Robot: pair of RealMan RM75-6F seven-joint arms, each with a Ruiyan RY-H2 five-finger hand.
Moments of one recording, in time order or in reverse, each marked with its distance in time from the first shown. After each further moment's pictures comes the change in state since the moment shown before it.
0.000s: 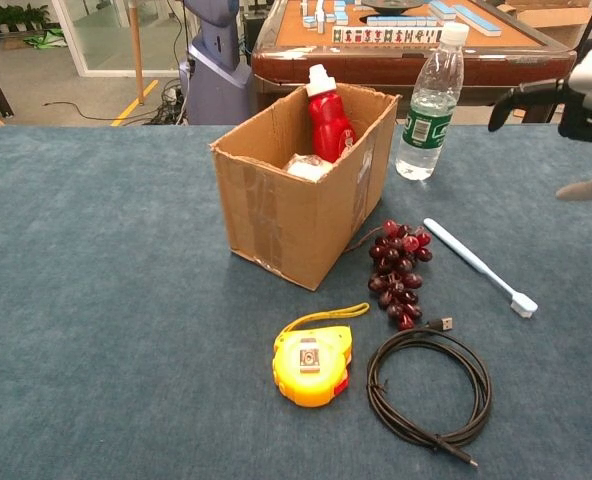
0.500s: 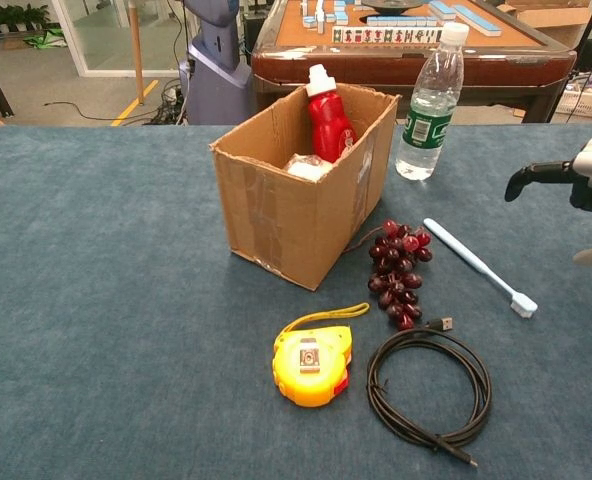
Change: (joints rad) left arm -0.002 -0.001 -0.001 0.001 -0.011 -0.010 0.004; right arm -0.061 -0.123 -0.040 0.201 -0.024 -0.023 0.080
